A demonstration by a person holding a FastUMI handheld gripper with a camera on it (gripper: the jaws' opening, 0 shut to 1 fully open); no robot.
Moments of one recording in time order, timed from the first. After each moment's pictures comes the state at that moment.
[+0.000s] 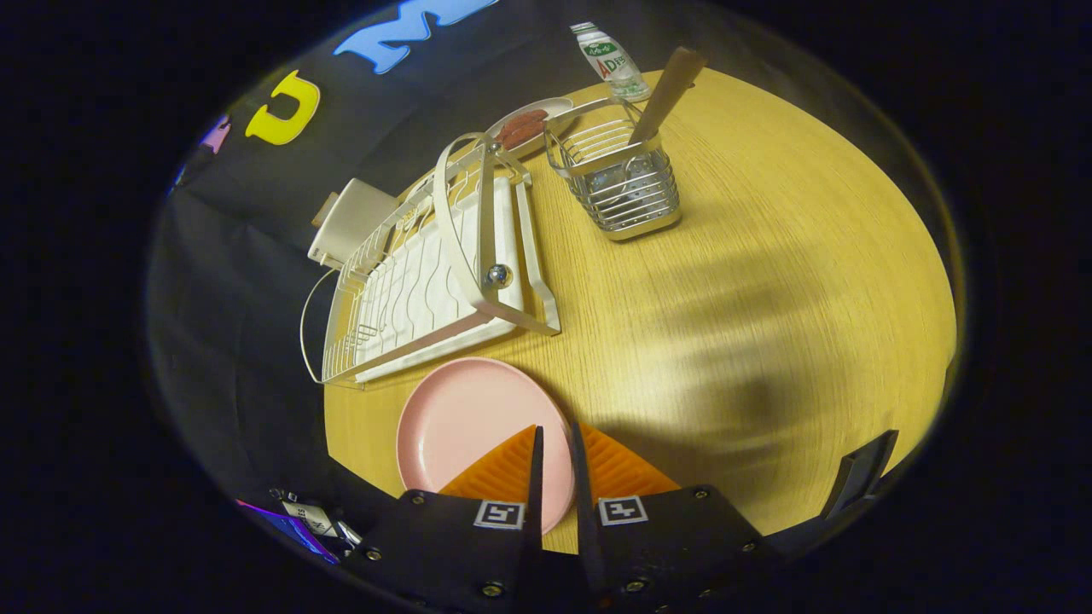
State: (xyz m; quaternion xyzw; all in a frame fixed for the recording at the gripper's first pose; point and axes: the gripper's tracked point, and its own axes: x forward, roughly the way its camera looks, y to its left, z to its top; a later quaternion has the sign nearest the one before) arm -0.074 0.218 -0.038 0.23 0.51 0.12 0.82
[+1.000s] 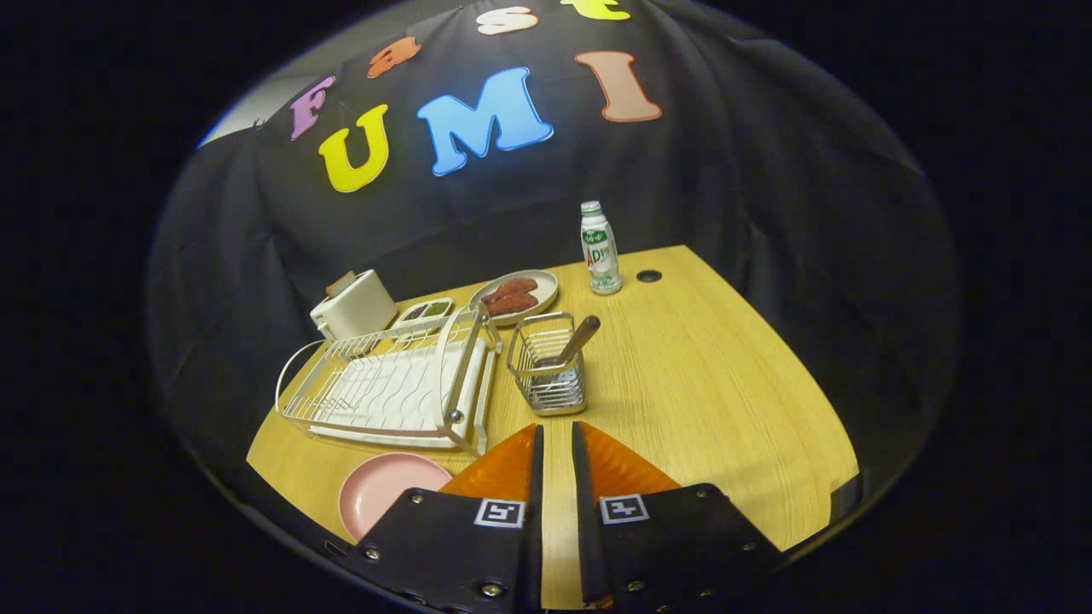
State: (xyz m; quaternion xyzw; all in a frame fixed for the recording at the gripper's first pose) arm -0.035 0.101 0.057 0.09 0.22 0.05 0.97
